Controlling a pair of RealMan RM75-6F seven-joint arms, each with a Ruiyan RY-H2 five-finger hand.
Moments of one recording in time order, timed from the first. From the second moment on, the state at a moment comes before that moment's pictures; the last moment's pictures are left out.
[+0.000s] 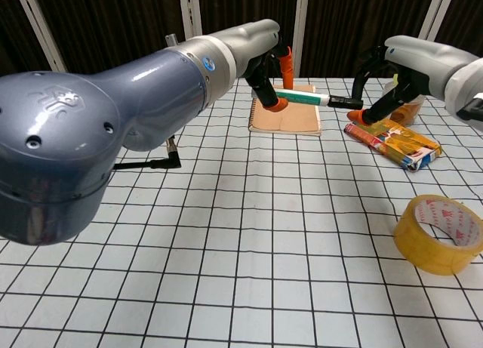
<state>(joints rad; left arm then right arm) -1.18 -1.87 -0.45 -1.51 0.61 1.22 0.74 0.69 -1.54 0.34 -1.81 -0.73 1.33 -0.53</state>
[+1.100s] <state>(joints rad) -1.16 -1.89 -0.44 -1.48 0.65 1.20 0.71 0.71 -1.54 0.35 -1.83 -0.71 1.33 -0.56</state>
